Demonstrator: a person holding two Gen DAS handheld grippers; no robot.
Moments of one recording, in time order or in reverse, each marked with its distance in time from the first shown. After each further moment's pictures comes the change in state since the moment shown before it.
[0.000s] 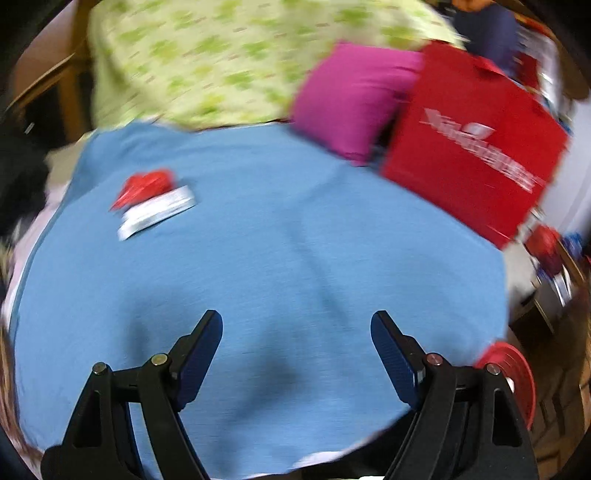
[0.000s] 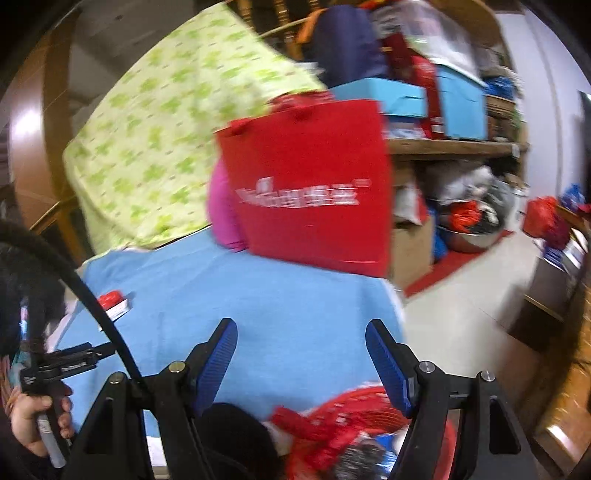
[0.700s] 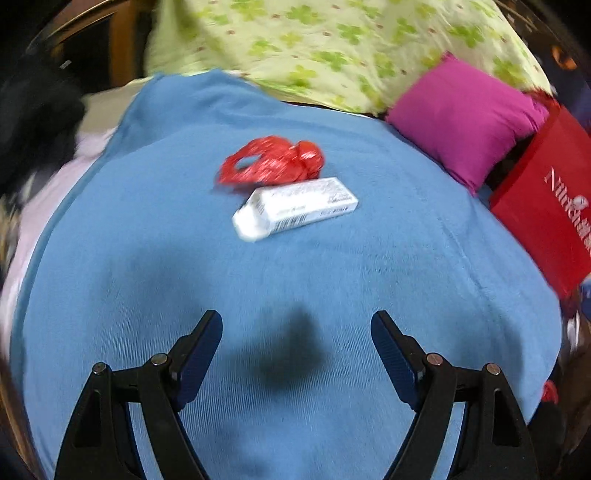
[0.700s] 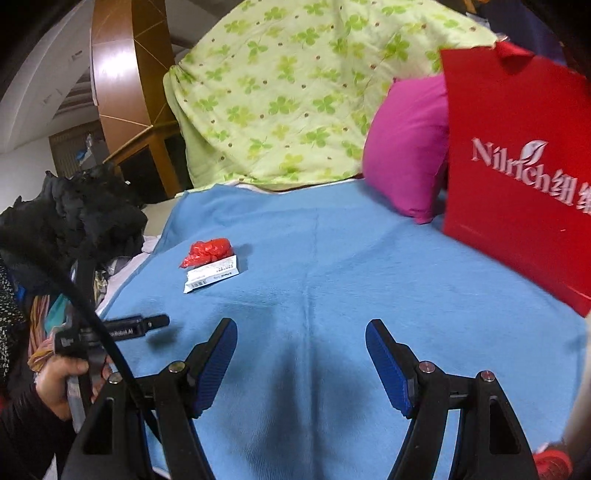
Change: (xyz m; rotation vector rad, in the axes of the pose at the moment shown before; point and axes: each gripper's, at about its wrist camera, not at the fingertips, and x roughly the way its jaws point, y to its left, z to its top) left arm 0.081 0.183 0.049 -0.093 0.056 0.029; right arm 0.181 0.202 -0.016 -0.184 0.157 0.354
